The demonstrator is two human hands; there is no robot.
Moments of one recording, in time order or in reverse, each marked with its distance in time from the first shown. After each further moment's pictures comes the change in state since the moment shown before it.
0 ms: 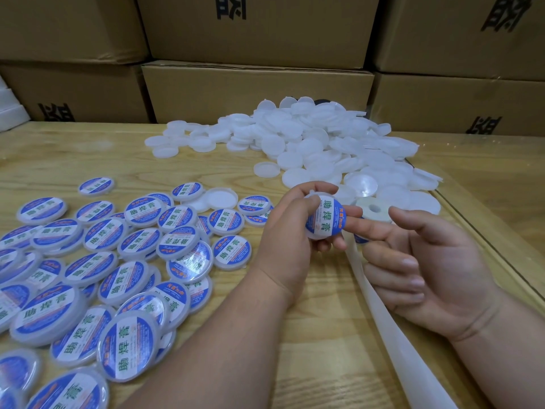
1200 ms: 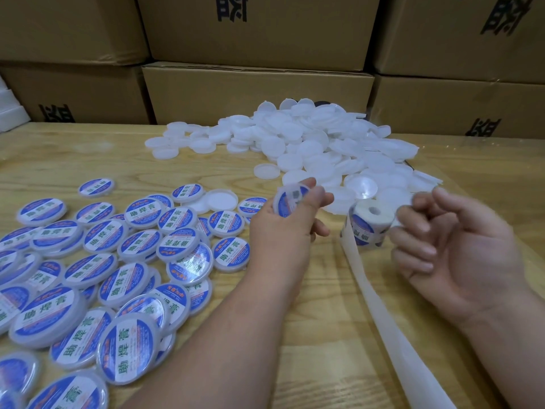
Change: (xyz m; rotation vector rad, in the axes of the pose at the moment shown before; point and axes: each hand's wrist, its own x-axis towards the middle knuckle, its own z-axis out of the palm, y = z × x) left_hand 0.002 0.000 -0.003 0.184 0.290 0.057; right_hand -0.004 -0.012 -0.005 -0.125 0.328 -0.480
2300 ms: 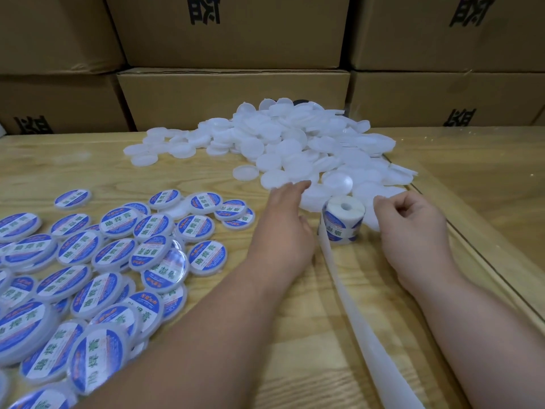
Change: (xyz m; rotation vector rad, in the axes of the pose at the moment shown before) left_hand 0.024 -0.025 0.017 0.963 -0.171 0.260; right_hand 0.032 0.025 -0.034 -0.854 0.579 -0.385
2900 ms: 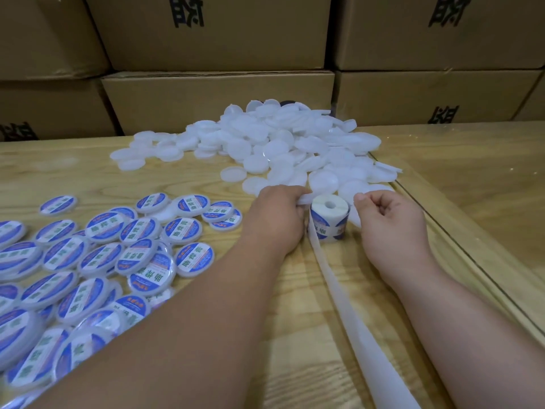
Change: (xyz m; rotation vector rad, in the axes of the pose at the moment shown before) left_hand 0.035 0.009 0.012 0.195 -0.064 0.040; right_hand 0.000 0.005 -0.002 -0.027 -0.001 -0.049
